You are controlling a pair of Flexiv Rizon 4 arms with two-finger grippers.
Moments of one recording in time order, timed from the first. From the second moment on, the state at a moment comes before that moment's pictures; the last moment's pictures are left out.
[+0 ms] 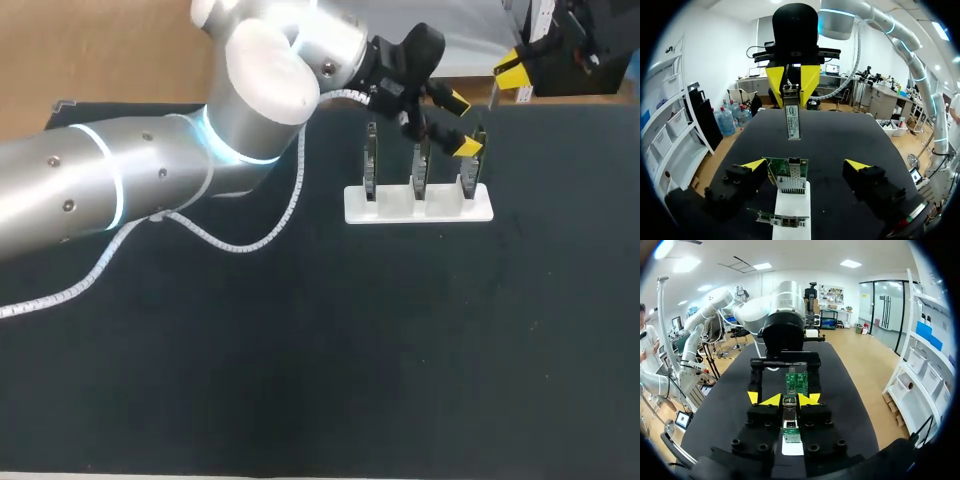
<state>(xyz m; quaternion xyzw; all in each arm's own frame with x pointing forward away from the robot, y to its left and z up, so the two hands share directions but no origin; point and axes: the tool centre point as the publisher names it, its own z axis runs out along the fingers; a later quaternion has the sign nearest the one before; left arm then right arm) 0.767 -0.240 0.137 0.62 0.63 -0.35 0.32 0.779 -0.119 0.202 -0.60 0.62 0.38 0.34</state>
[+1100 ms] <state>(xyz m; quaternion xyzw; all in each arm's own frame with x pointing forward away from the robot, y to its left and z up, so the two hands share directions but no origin) 0.758 -0.237 0.122 0.64 0.65 -0.31 0.26 0.779 -0.119 0.200 -0.60 0.62 0.38 0.35</state>
